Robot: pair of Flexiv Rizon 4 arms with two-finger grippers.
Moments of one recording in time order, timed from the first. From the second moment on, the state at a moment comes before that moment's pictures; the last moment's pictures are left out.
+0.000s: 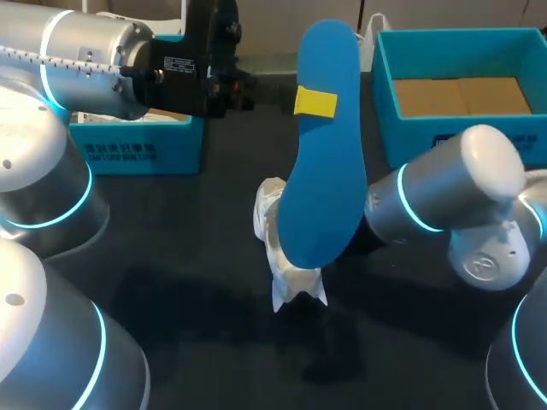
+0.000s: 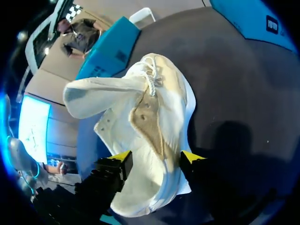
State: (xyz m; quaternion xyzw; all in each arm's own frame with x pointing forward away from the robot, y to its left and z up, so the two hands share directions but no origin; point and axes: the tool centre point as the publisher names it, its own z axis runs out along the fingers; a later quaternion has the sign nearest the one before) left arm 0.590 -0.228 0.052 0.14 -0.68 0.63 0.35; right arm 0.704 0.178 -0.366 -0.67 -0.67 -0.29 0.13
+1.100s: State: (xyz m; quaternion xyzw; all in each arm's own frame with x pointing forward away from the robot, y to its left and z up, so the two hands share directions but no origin) left arm 0.590 -0.228 0.052 0.14 -0.68 0.63 0.35; right arm 0.696 0.165 -0.296 -0.61 -0.64 -0.39 0.24
